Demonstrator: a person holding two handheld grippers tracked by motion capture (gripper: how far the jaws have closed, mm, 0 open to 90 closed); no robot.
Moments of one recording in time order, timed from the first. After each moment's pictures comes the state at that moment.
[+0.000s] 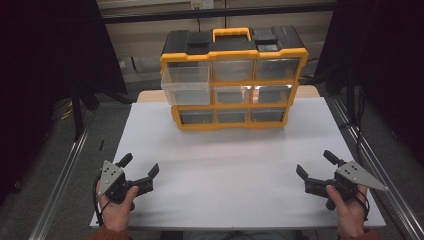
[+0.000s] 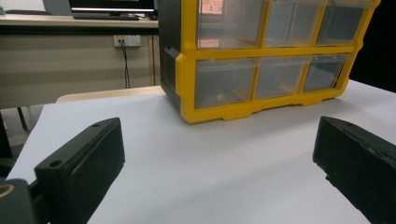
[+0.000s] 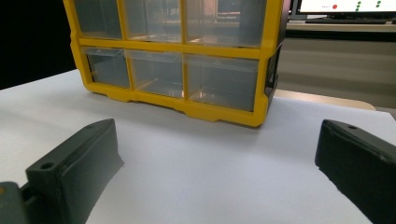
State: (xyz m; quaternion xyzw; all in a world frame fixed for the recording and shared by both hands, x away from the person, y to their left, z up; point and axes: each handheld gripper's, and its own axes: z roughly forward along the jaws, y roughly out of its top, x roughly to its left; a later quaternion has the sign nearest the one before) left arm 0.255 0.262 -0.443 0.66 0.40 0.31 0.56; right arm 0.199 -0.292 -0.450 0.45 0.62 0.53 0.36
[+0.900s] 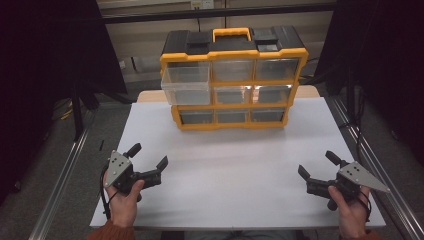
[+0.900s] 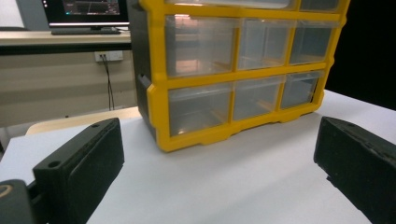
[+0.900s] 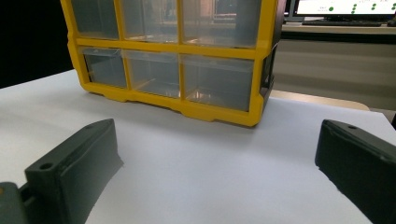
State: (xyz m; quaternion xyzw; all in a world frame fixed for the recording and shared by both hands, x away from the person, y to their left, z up) left arm 0.264 0.234 -0.416 0.66 0.36 0.30 0.58; right arm 0.197 -0.296 -0.451 0.45 0.62 0.53 0.37
